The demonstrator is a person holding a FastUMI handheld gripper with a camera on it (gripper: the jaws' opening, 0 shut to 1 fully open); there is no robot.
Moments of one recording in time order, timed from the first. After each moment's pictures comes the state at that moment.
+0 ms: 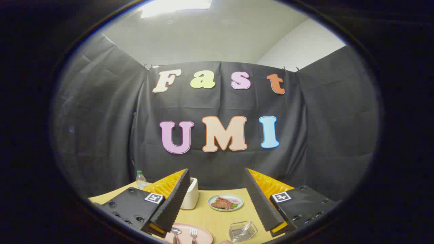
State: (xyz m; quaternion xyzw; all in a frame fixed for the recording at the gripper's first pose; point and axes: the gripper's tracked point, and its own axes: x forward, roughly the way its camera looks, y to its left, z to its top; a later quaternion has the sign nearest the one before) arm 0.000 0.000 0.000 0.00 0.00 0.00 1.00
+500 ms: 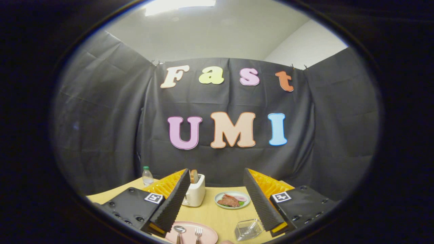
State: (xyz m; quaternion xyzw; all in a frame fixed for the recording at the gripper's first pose) arm 0.003 0.018 -0.011 0.00 0.02 0.02 1.00
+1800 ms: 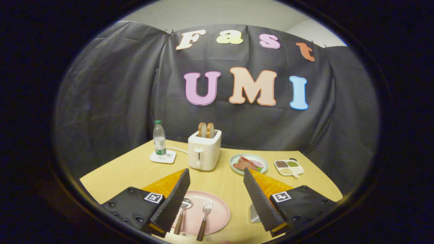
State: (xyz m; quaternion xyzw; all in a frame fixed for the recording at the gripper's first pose) arm -0.015 0.062 -0.181 -0.04 0.21 0.10 0.97
